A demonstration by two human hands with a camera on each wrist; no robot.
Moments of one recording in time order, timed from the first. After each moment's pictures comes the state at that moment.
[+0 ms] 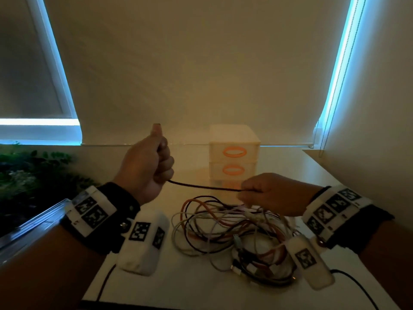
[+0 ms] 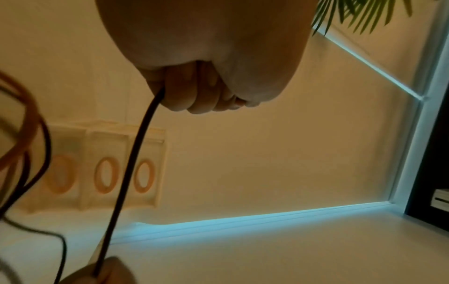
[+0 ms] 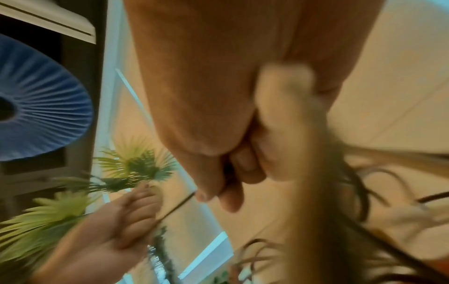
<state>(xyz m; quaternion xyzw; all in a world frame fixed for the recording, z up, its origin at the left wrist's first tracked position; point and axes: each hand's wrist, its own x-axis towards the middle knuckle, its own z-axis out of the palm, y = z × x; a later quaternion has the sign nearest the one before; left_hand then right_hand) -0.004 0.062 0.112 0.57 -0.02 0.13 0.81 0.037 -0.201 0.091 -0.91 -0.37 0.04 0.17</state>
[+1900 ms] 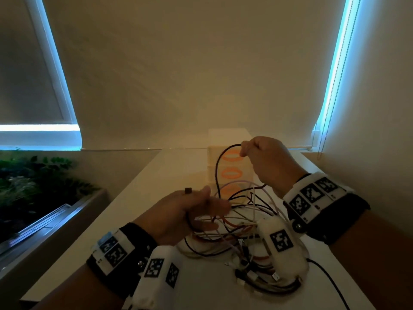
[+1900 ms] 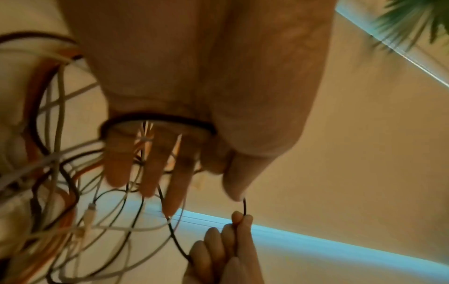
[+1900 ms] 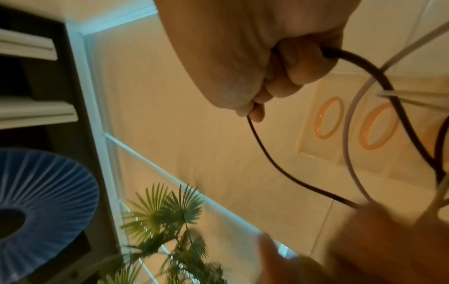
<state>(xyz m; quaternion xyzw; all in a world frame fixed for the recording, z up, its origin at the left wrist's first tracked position) -0.025 0.024 0.055 0.62 -0.08 -0.14 0.77 0.048 -0.178 0.121 -0.84 -0.16 -0.18 0.49</state>
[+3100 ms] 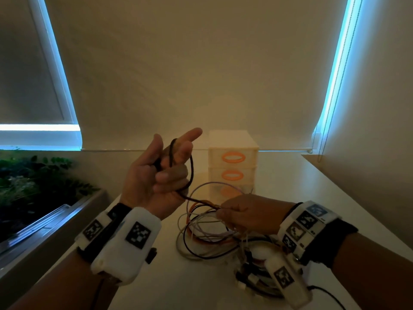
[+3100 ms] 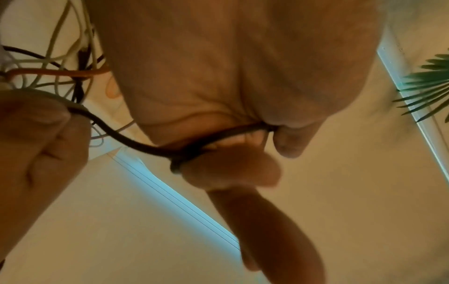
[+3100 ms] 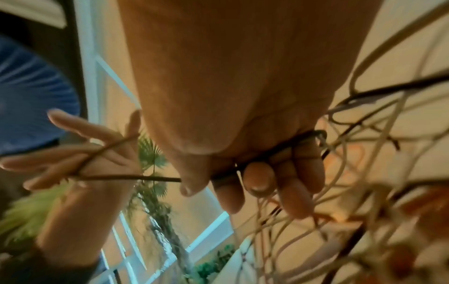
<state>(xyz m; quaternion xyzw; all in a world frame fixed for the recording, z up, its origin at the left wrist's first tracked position) -0.016 0.052 0.100 0.28 -0.34 -0.20 0.88 0.035 -0.174 0.065 -0.89 -0.39 0.12 0.23</state>
